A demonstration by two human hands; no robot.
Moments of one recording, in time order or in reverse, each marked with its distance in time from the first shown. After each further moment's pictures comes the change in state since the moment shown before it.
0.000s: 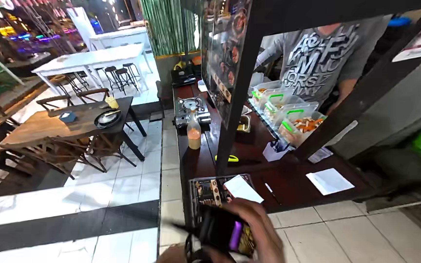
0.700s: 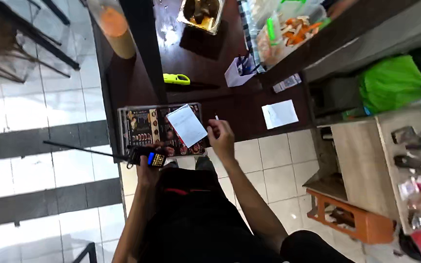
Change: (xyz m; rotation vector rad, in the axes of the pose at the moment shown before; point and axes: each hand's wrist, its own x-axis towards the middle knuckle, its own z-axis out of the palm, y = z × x) left_hand 0.227 0.016 0.139 -1.481 0.648 0.360; right_hand -0.043 0.367 -0.108 -0.468 -0.278 0.499
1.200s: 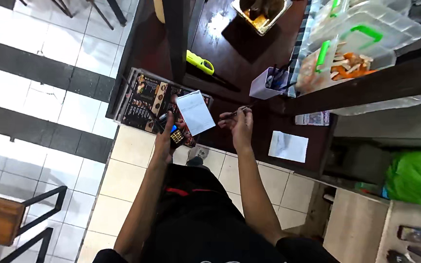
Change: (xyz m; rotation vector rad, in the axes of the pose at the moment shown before) left_hand 0.002 -0.059 0.115 -0.052 0.445 -0.255; right_hand 0.083 0.064 -0.035 0.880 -0.274 0.120
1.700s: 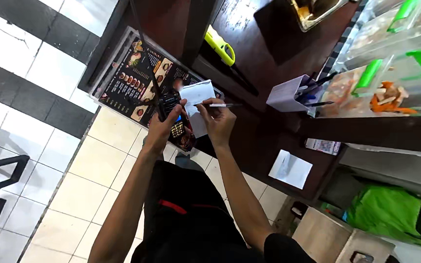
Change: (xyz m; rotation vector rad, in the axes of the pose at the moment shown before) left_hand 0.057 -0.013 -0.009 0.098 -0.128 0.300; right_hand 0.040 0.057 0.074 -0.371 -0.178 -0.510
